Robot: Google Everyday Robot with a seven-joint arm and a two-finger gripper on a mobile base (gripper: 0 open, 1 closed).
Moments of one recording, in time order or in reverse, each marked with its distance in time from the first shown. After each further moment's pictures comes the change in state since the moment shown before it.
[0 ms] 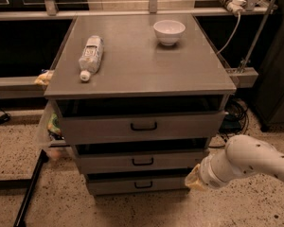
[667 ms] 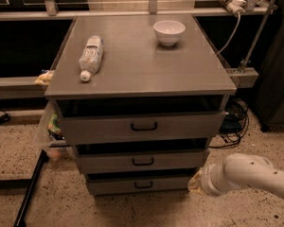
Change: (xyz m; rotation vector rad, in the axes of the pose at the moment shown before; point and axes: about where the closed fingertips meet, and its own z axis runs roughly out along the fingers) arm 0.038 -0.014 0.038 0.106 0.039 -0.115
